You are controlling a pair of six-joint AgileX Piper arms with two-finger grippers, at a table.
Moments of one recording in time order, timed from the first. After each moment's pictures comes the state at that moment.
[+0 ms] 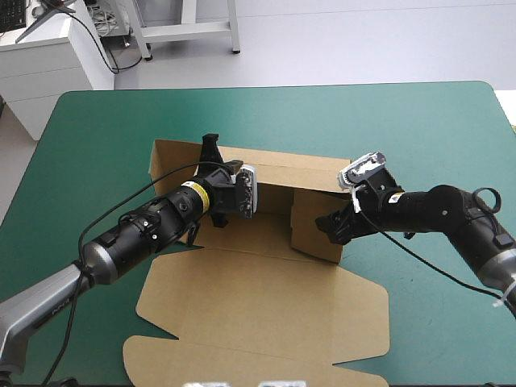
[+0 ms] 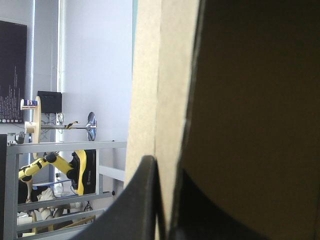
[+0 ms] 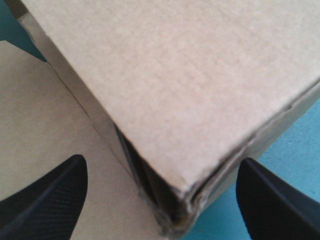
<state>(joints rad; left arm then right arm) -0.67 1.44 -1.01 0.63 0.17 0.60 0.26 1.25 -0.99 0.62 0.74 -0.69</state>
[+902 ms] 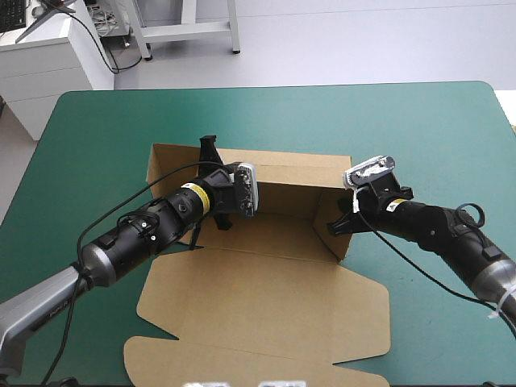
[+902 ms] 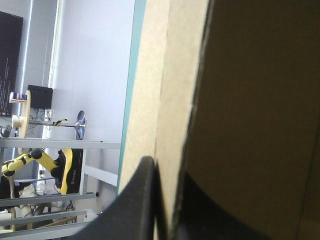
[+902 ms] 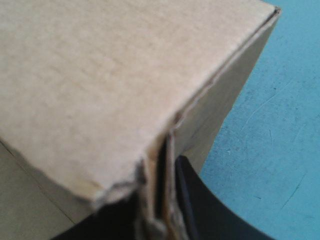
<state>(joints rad) -0.68 1.43 -1.01 0.59 0.15 0.56 0.32 1.25 -0.86 0.50 0.42 -0.55</state>
